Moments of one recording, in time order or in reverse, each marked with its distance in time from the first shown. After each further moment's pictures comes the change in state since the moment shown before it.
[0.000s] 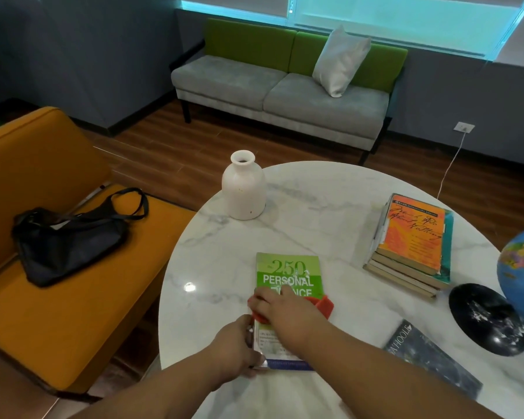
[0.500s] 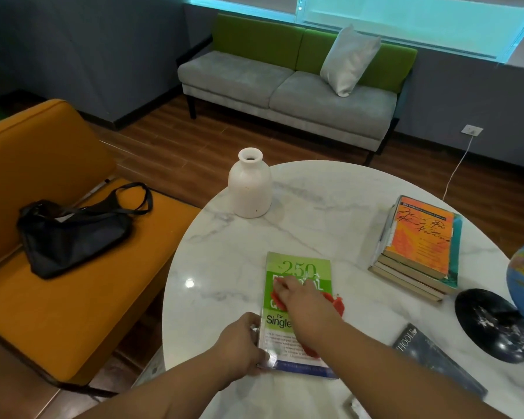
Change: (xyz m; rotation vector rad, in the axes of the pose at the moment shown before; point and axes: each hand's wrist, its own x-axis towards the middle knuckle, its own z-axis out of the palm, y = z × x) left_hand -0.002 -0.001 0.002 -0.089 0.018 -0.032; right_hand 0.000 0.012 -0.002 0.068 -0.025 0.238
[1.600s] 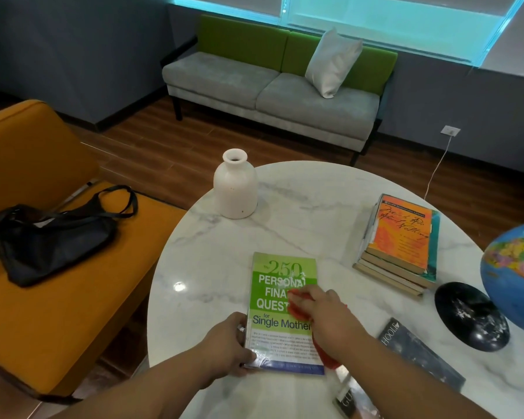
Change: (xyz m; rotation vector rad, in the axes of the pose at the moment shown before) left_hand 0.004 -0.002 -0.003 -0.005 -0.026 0.004; right_hand -0.036 0.054 0.035 0.318 0.145 0.030
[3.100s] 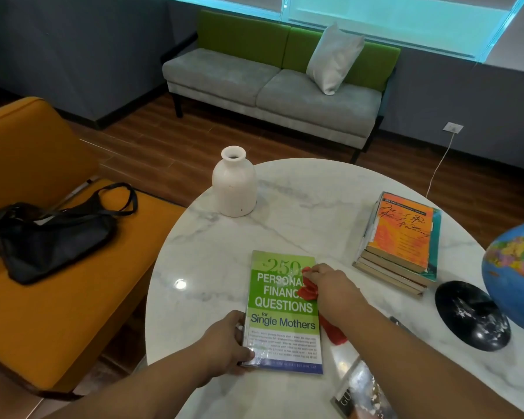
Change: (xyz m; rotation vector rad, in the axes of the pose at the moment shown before) left_hand 0.008 -0.005 0.001 0.008 0.013 0.001; right_hand 0.039 0.019 -0.023 -0.060 -0.073 0.243
